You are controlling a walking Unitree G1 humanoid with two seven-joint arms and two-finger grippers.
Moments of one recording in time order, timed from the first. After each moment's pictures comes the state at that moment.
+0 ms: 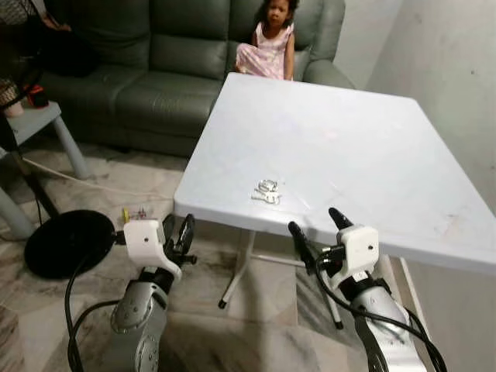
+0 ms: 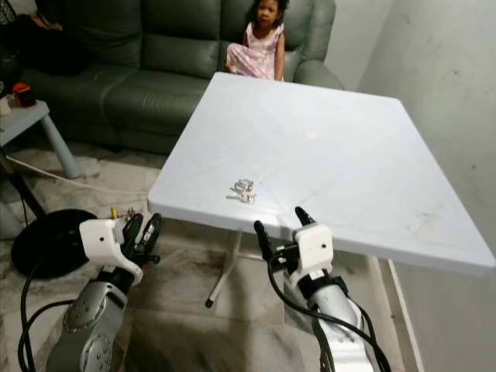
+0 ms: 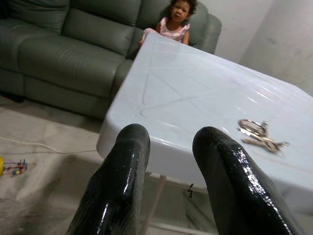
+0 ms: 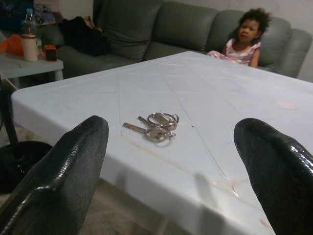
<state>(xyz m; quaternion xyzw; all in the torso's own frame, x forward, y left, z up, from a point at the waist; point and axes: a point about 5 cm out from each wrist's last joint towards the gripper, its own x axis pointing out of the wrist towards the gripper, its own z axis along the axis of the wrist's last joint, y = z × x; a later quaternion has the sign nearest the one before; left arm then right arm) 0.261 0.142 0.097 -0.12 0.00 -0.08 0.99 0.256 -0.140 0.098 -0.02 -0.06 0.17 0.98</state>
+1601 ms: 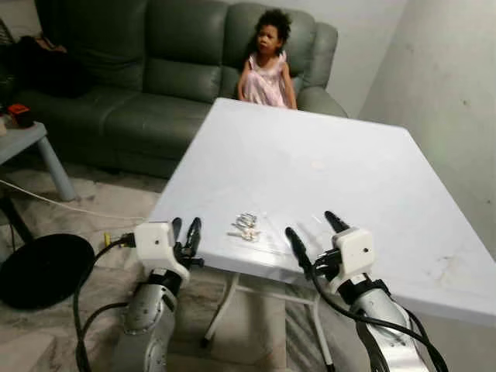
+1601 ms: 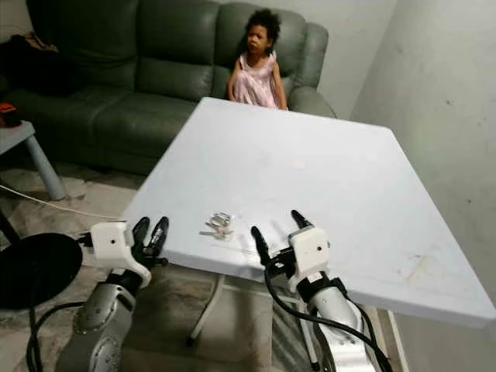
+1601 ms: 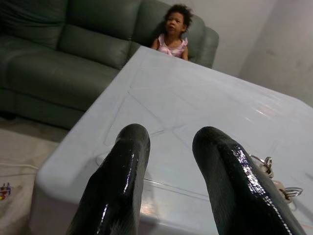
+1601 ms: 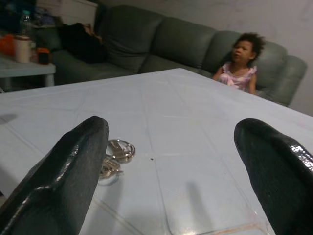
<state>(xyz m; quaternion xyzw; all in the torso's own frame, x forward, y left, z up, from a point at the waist) 0.260 0.142 0.092 -0.10 0.01 -0.06 0.99 0.257 -0.135 0.100 -0.04 -0.06 0.20 0.98</state>
